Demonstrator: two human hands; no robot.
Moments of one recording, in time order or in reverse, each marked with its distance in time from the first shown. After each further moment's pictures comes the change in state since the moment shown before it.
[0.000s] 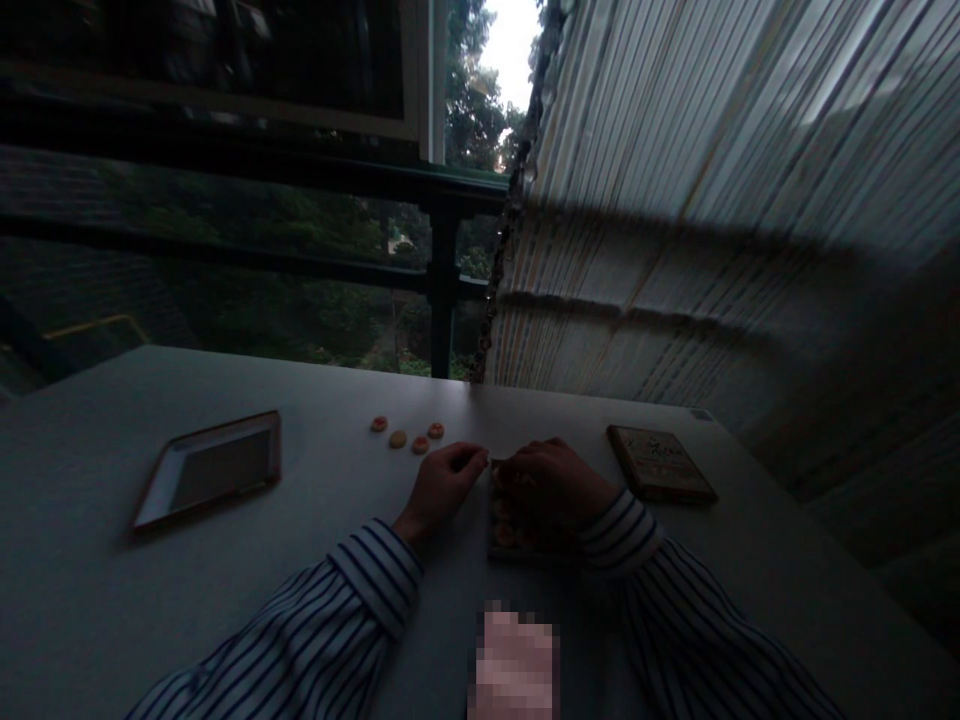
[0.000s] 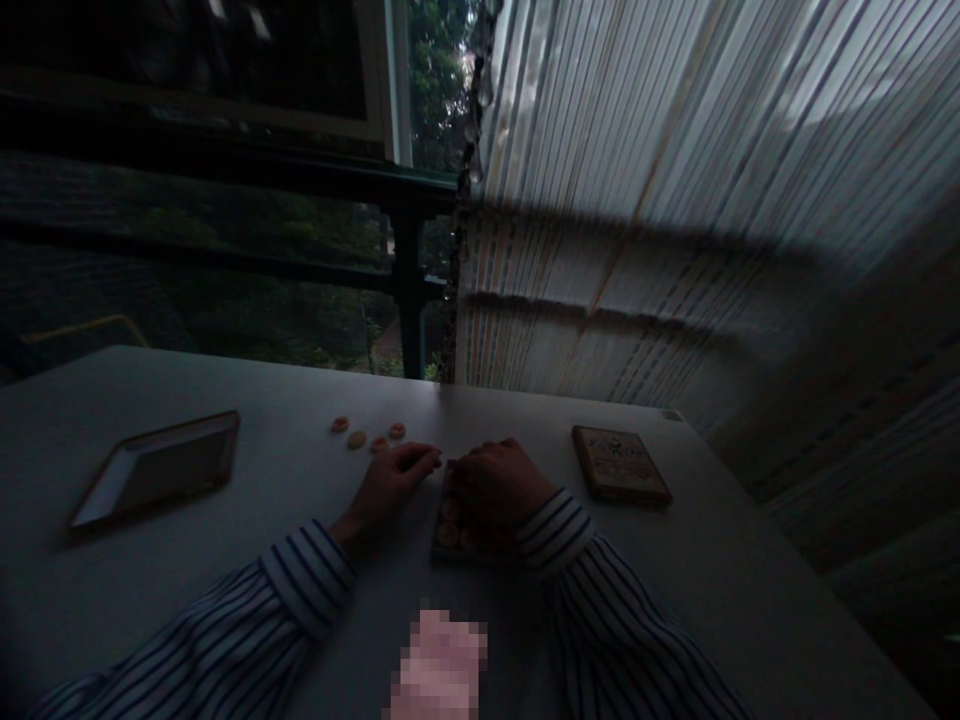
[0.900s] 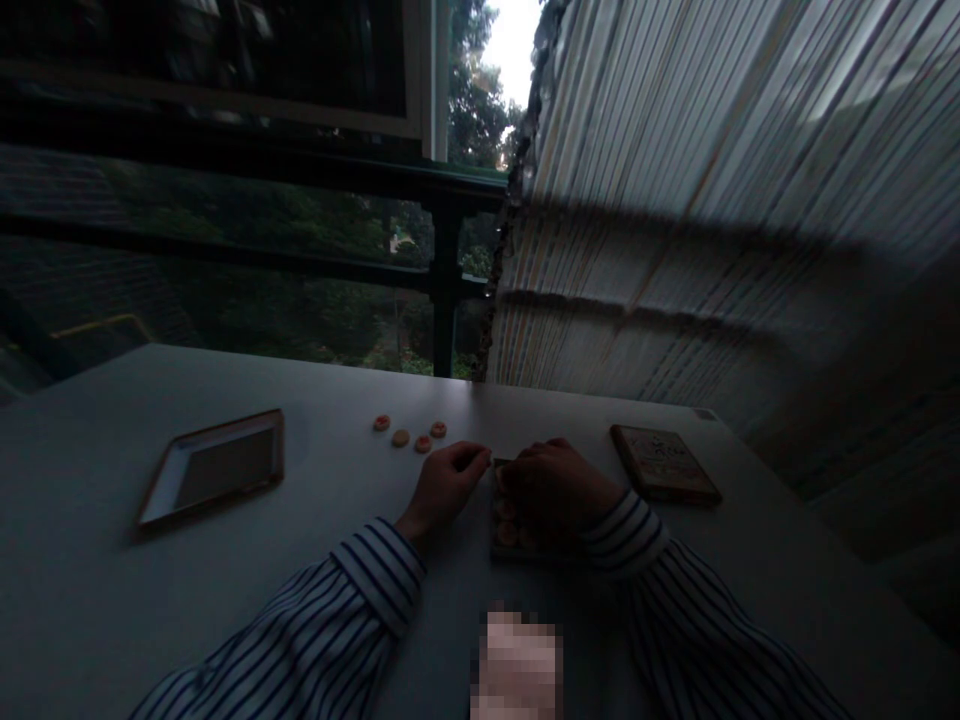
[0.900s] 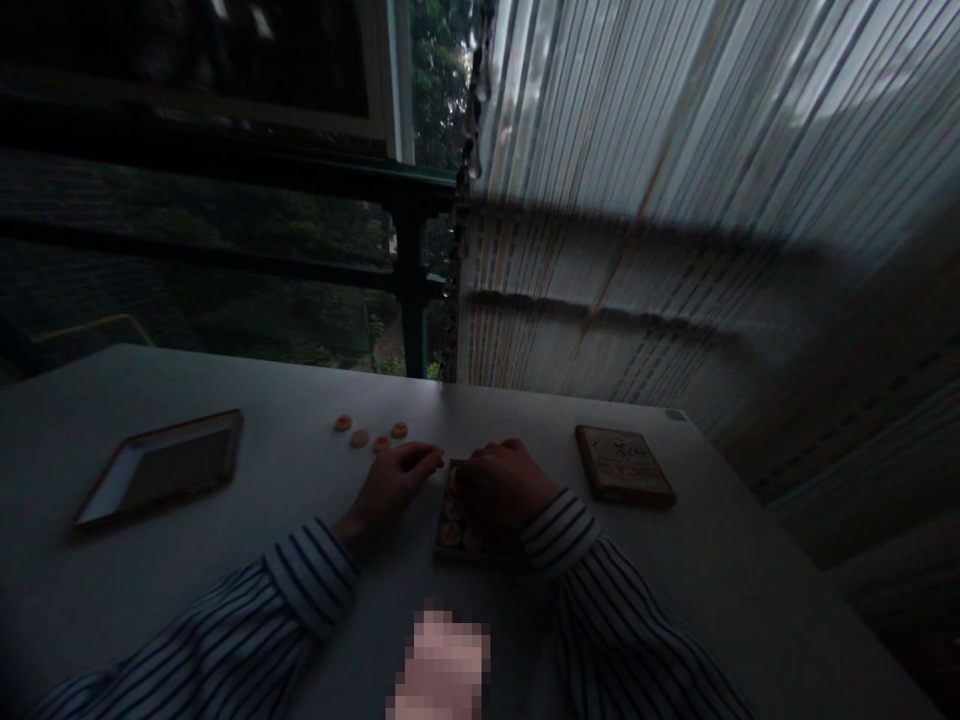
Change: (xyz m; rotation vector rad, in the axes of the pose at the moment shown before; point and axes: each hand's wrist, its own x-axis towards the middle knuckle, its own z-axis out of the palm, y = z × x) left_hand 0.000 0.002 0.000 0.027 0.009 0.002; right_hand 0.000 0.001 -0.001 -0.041 -0.049 -0.013
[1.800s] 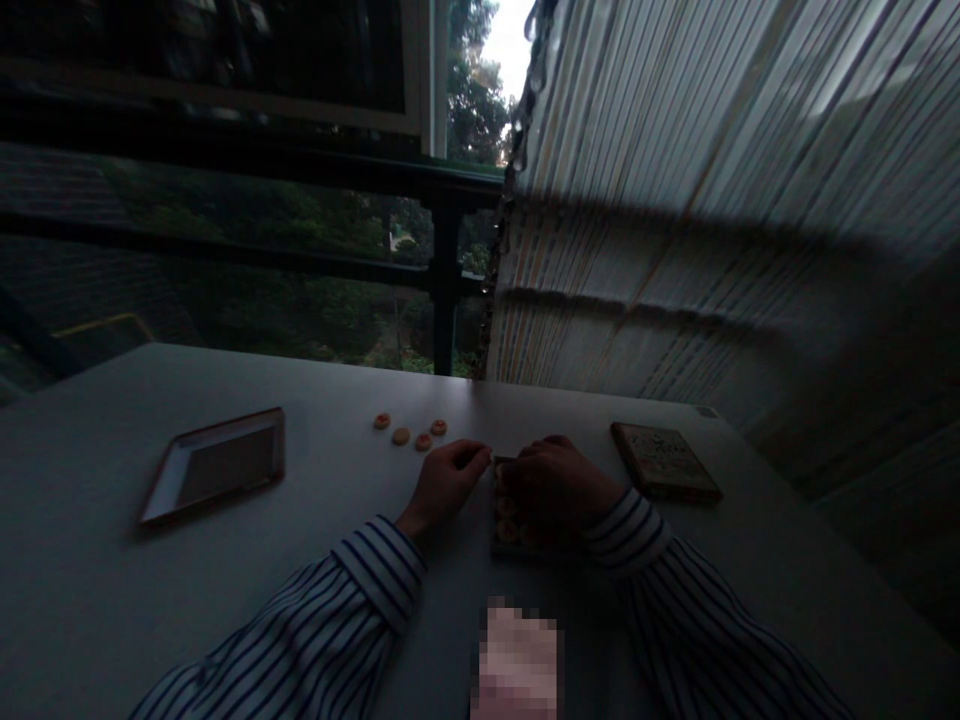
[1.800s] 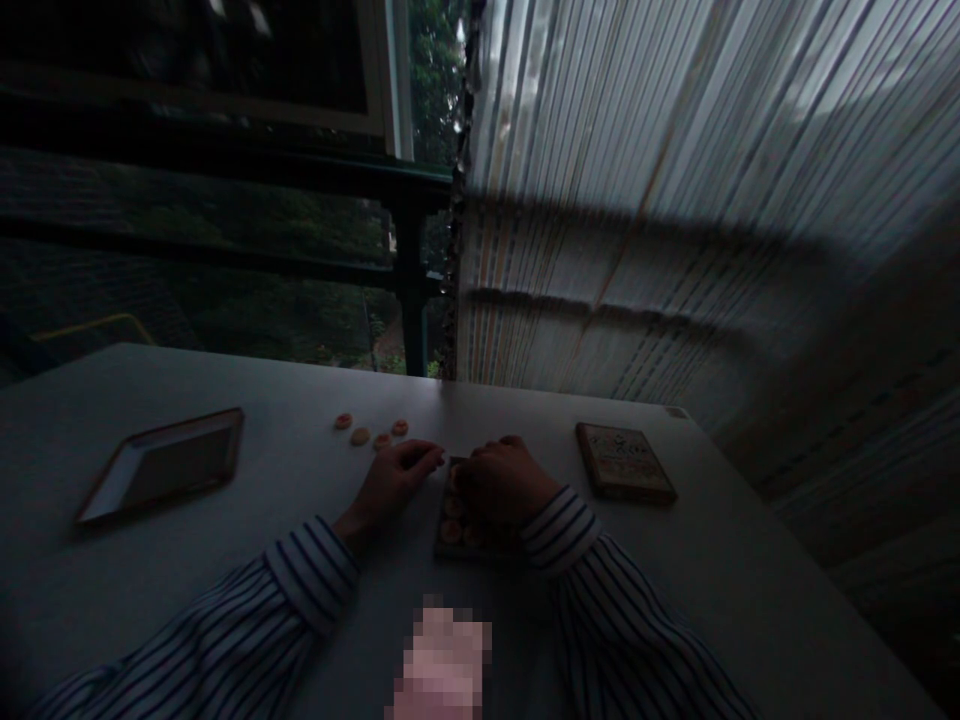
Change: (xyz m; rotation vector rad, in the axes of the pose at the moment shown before) left_hand -0.001 -0.002 0.000 -0.007 0.000 0.018; right_hand -0.001 0.003 0.002 -0.005 0.009 -0.028
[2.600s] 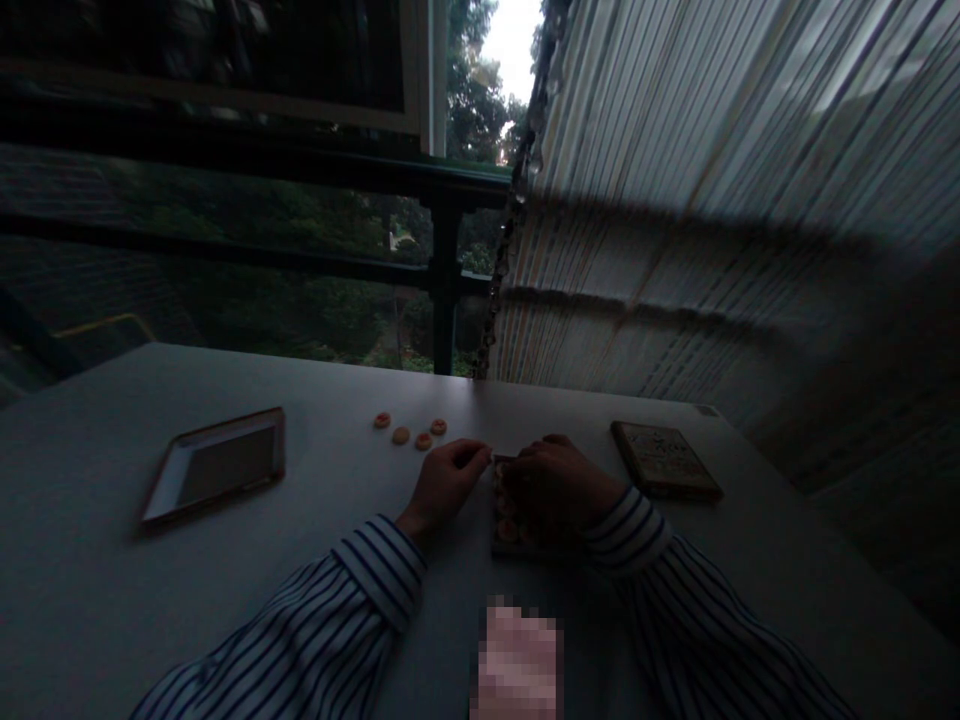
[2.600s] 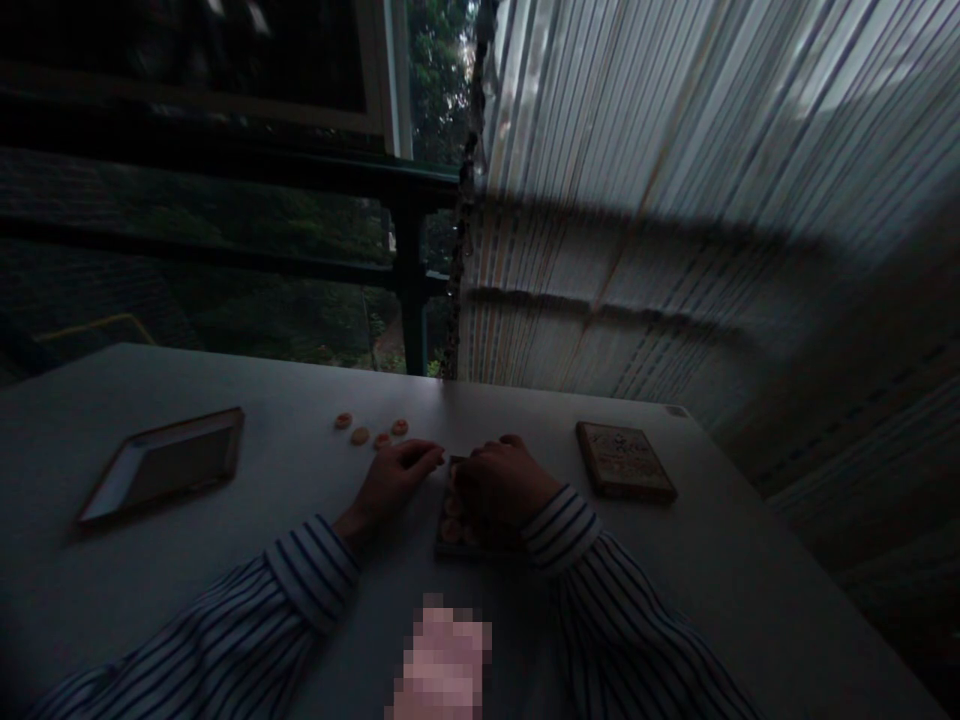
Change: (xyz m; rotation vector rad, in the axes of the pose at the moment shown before) left_hand 0.000 0.001 0.001 -0.025 0.007 0.000; right_hand 0.001 -0.001 0.000 0.034 -0.007 0.015
